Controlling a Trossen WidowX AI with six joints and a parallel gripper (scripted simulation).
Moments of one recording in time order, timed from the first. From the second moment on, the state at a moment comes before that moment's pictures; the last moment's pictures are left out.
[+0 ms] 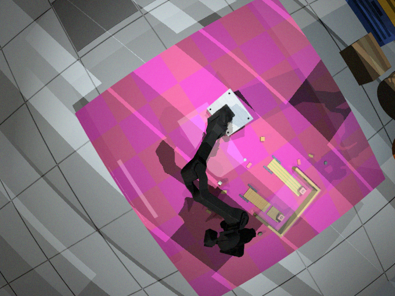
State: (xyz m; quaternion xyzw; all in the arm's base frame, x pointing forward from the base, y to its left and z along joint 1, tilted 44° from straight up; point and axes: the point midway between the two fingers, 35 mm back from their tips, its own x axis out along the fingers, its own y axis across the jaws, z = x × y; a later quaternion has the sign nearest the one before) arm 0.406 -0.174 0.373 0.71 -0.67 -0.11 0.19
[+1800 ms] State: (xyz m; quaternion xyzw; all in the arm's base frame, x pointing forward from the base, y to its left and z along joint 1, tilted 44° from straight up) arm 0.319 0.048 0.081 0.34 -0.27 0.14 -0.89
